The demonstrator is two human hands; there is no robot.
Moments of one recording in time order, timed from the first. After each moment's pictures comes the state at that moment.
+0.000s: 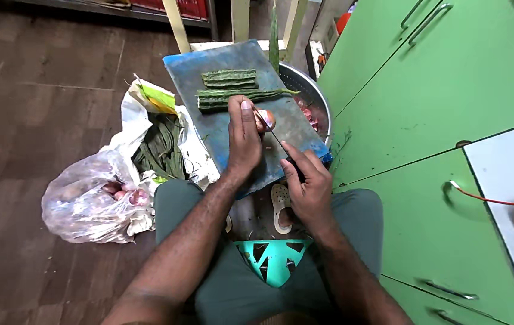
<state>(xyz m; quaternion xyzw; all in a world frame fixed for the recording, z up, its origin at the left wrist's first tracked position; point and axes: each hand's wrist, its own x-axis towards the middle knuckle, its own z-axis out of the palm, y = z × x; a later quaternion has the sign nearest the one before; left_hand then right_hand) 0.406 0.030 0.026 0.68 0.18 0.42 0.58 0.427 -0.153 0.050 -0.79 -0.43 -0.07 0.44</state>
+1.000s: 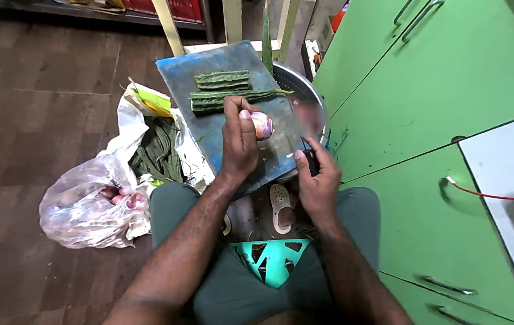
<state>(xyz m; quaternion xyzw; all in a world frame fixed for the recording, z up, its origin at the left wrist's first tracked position) 0.404 0.029 0.026 0.72 0.04 0.47 0.50 0.450 -0.164 0.043 -0.79 -0.33 -0.06 0.51</state>
